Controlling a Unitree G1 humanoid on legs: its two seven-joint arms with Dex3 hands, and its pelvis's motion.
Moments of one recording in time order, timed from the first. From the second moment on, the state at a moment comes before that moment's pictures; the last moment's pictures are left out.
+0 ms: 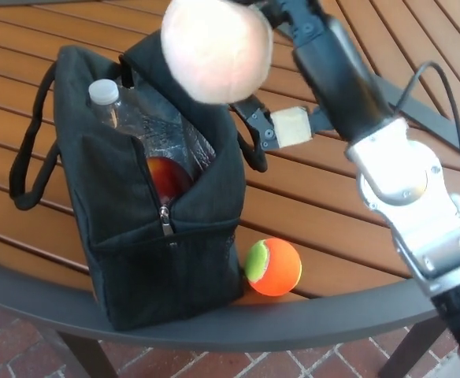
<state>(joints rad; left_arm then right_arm) 0.33 0.06 0.11 0.83 0.07 -0.31 0.39 -0.75 -0.27 0.37 0.20 -0.24 -0.16 -0.01</state>
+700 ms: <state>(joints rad) 0.33 0.06 0.11 0.84 0.07 -0.31 0.38 -1.19 -0.41 0.77 0.57 -0.57 -0.25 0.12</state>
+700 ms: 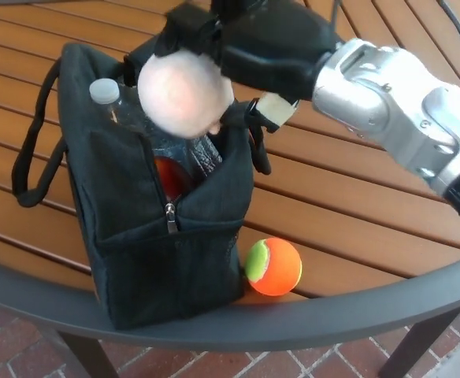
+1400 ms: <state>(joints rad) 0.33 0.05 0.09 0.83 0.08 -0.31 0.38 -1.28 -0.14 0.97 0.91 -0.87 -0.17 0.02</state>
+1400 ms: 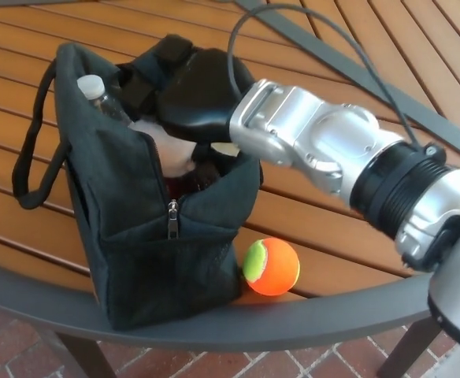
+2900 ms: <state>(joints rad) 0.36 0.05 0.07 0.84 0.08 -0.31 0.38 -1.35 -0.03 0.59 0.67 -0.97 0.15 0.18</state>
